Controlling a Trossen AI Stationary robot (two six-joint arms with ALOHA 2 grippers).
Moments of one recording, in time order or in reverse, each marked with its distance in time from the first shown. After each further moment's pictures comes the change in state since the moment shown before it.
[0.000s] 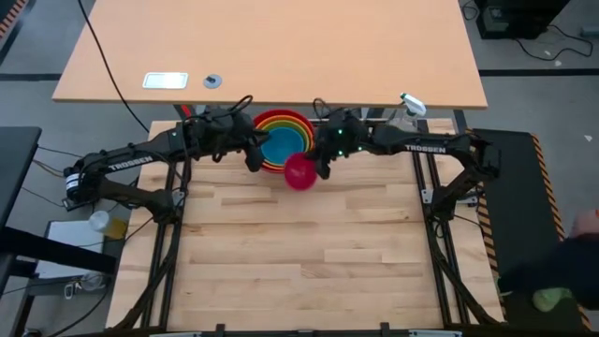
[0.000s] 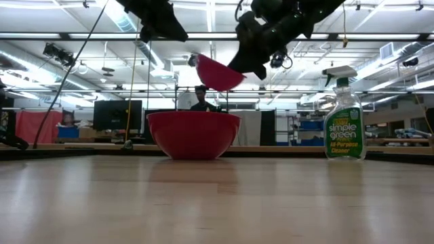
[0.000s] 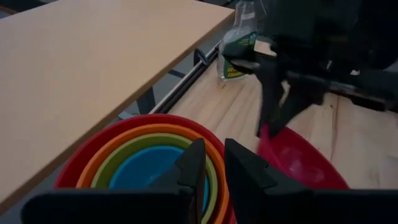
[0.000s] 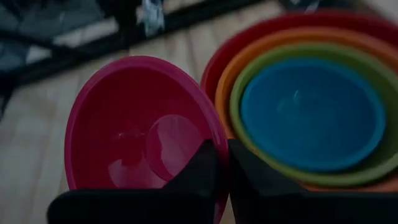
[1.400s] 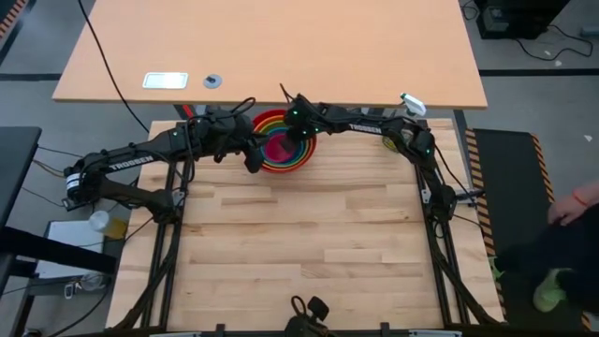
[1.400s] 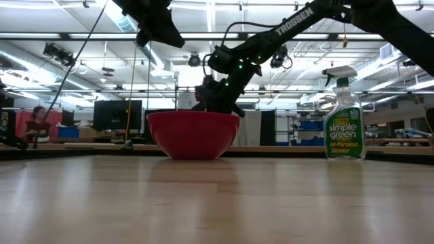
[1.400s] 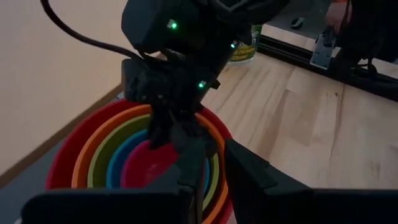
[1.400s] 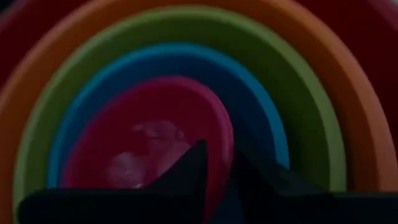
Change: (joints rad) left arm 0.005 0.005 0.000 -0.066 -0.004 -0.048; right arm -0.143 0.602 0.578 -0.240 0.187 0.116
